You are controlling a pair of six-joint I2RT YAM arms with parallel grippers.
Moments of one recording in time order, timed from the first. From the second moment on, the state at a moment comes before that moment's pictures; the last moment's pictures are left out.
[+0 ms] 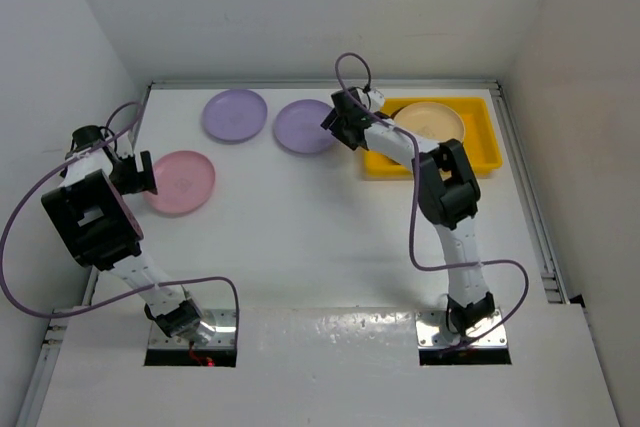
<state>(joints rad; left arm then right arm) 0.58 1.77 1.24 -0.61 0.15 0.26 0.49 2.21 1.70 -0.23 0.30 0.97</state>
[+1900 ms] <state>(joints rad) 0.56 1.80 1.27 -0.60 0.17 0.28 -0.11 1.91 1.53 -0.46 0.22 0.51</state>
